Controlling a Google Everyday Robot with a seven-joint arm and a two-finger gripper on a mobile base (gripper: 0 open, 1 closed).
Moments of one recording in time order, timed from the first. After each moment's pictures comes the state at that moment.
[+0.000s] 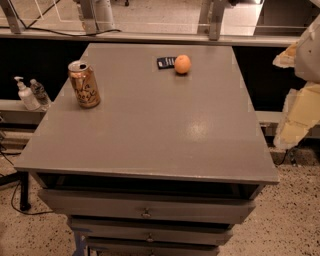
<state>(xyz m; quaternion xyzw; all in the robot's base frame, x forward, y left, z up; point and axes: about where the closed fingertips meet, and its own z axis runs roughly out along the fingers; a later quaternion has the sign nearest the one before) 0.438 -0.217 0.977 -0.60 0.78 -0.03 0.16</state>
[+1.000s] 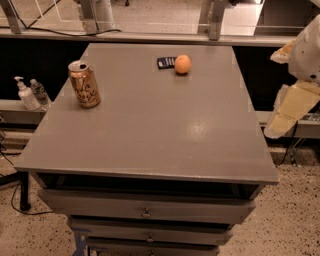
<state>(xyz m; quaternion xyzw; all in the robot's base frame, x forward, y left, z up) 0.473 -0.226 0.965 -0.59 0.78 -0.04 0.20</state>
